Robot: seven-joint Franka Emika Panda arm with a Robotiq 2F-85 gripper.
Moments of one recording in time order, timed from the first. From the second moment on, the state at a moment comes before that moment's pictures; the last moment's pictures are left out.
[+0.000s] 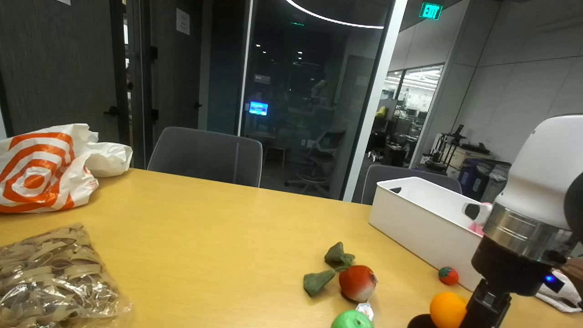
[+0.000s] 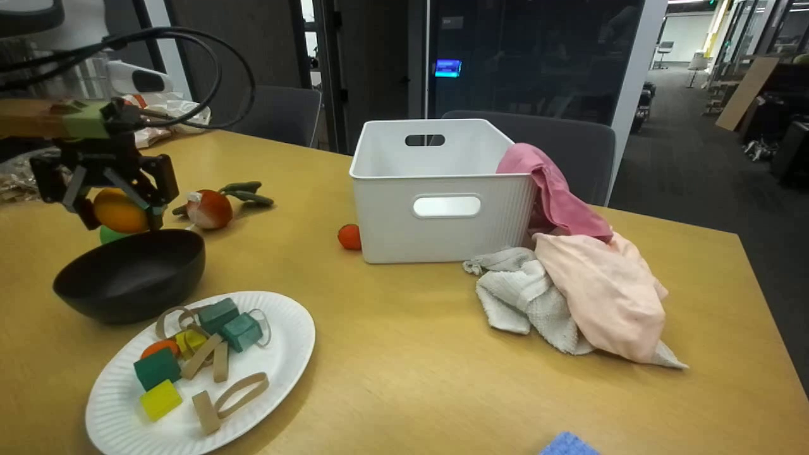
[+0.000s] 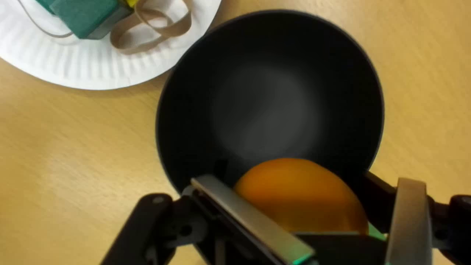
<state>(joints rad) 0.35 -0.41 0.09 -2.70 0.11 2.27 -0.26</state>
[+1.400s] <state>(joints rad) 0.42 -0.23 0.28 -2.53 0.01 2.41 -0.38</state>
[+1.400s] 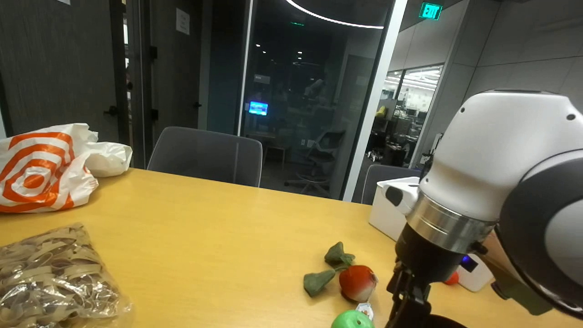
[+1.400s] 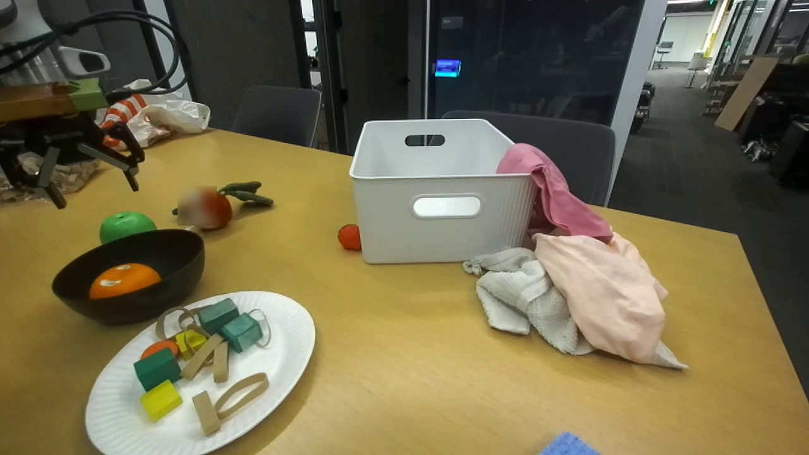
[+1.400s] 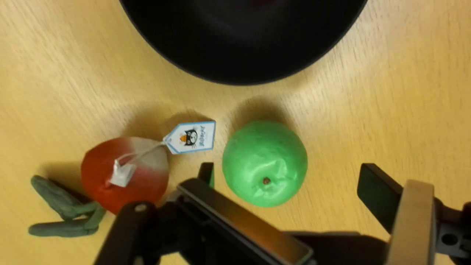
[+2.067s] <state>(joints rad) 0.42 0.04 0.30 -2.40 0.04 2.48 -0.51</state>
